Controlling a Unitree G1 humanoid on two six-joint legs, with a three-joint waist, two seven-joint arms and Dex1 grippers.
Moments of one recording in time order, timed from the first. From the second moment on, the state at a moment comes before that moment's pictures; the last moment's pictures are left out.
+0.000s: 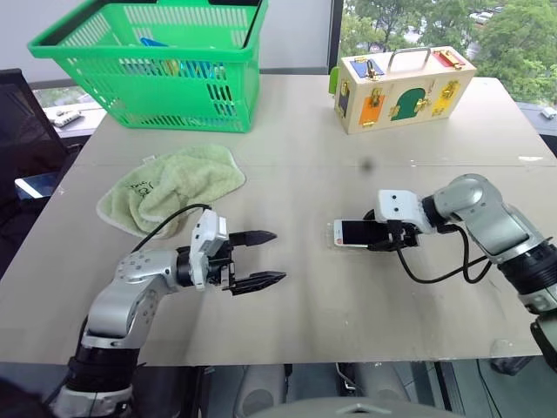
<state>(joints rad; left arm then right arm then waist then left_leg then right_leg) -0.10 0.64 0.08 -0.23 -0.54 0.41 -1.24 -0.72 -0.76 0.47 0.09 -0.02 0.29 1.27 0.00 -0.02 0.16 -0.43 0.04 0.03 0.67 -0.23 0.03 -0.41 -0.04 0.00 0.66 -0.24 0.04</state>
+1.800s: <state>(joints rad) -0.20 0.60 -0.08 -0.14 -0.45 0.32 -1.13 -0.65 -0.75 0.33 -0.25 0.03 0.69 1.29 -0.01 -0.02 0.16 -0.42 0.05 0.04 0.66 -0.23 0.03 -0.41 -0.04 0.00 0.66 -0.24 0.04</state>
